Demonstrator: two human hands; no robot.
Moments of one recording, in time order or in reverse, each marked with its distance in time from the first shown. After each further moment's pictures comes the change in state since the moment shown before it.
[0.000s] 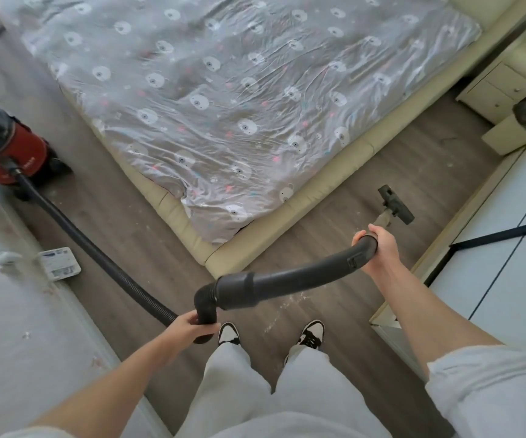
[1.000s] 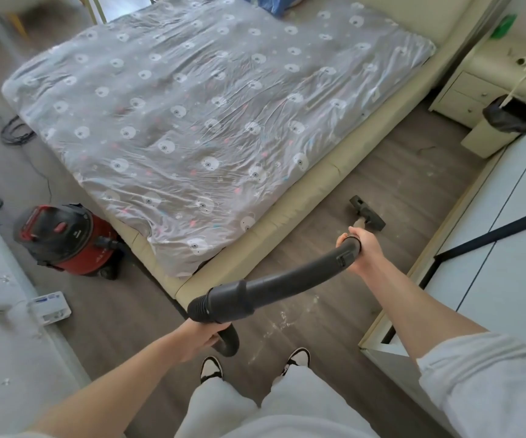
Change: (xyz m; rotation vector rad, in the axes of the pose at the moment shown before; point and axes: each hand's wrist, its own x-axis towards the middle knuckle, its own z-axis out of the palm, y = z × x) left_hand -0.005 0.133 0.178 0.011 0.037 -0.019; right_hand 0.042 -0.163 -0.053 -0.025 -0.105 0.150
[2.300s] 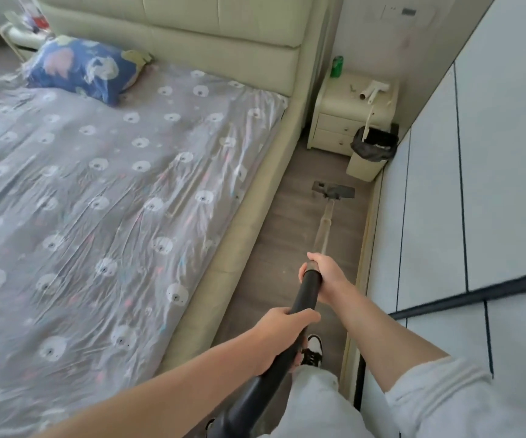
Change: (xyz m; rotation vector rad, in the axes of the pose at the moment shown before) left_hand 0.113 0.562 0.446 0.408 -0.391 0.032; right_hand 0.192 -0.468 0.032 0.090 0.065 -0.100
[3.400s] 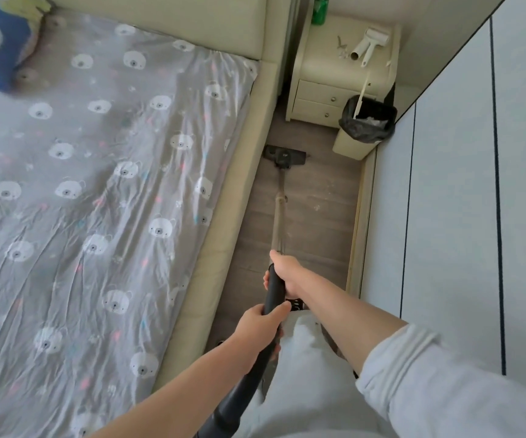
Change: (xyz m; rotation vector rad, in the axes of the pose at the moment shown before) left_hand 0.230 0.205 -0.076 0.051 0.113 -0.143; right_hand 0.215 -0.166 0.127 -0.400 0.187 0.217
